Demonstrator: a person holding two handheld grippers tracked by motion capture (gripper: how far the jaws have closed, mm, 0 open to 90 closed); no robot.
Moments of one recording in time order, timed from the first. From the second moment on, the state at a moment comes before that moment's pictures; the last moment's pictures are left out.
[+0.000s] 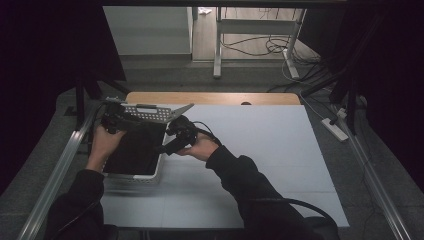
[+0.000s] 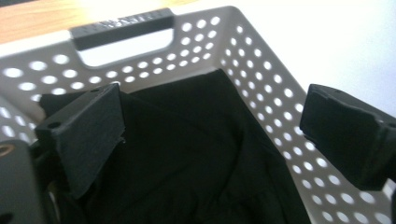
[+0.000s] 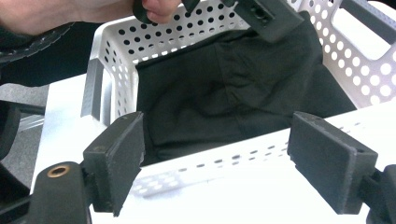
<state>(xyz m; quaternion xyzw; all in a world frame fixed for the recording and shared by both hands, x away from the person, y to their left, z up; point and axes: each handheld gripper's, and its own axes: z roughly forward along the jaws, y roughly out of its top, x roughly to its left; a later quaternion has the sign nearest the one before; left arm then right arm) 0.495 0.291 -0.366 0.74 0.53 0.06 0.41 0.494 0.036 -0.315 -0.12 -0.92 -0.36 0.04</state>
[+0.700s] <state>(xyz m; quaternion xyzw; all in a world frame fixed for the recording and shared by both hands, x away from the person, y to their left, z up) 0.476 0.269 -0.370 0.75 0.51 0.04 0.42 0.486 0.000 -0.319 -0.13 -0.93 -0.35 0.05</state>
